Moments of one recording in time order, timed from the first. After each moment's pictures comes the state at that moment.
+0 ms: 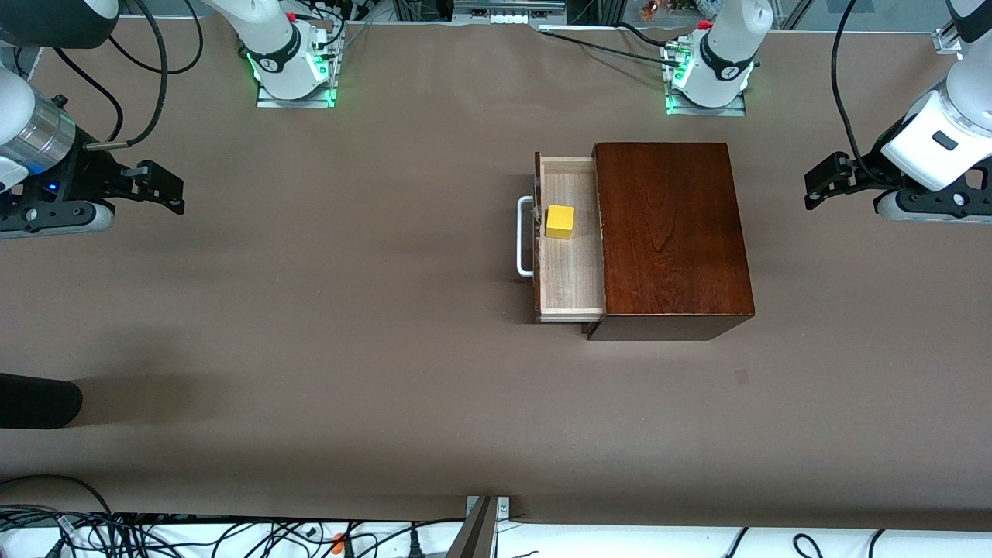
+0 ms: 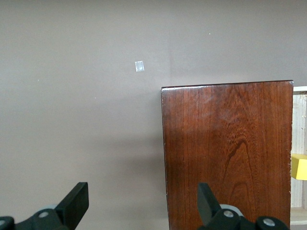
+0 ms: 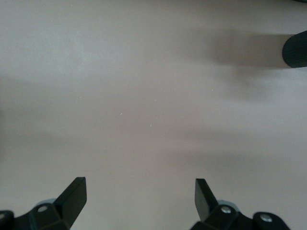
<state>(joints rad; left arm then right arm) -0.11 0.01 0.03 -1.62 0.01 1.62 -0.05 0.24 0.09 -0.14 -1.54 -0.02 1.61 0.00</state>
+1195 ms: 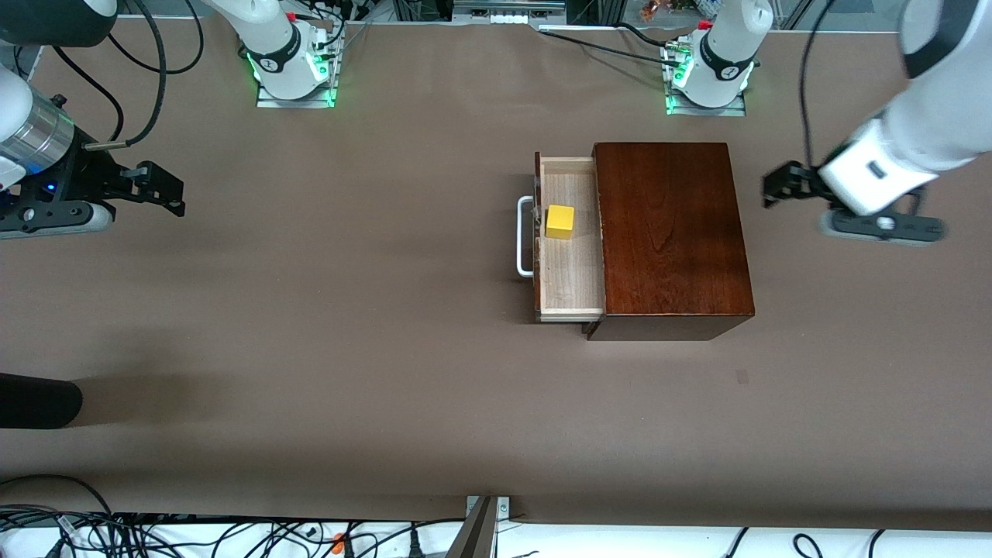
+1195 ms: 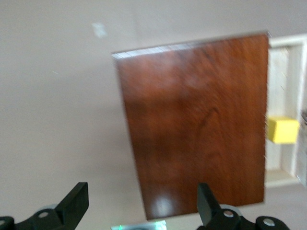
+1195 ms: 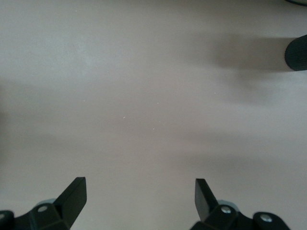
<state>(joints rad) -0.14 0.11 -0.06 -1.56 -0.06 1.47 -0.05 0.24 0.09 -0.14 -1.54 0.00 1.62 0.00</state>
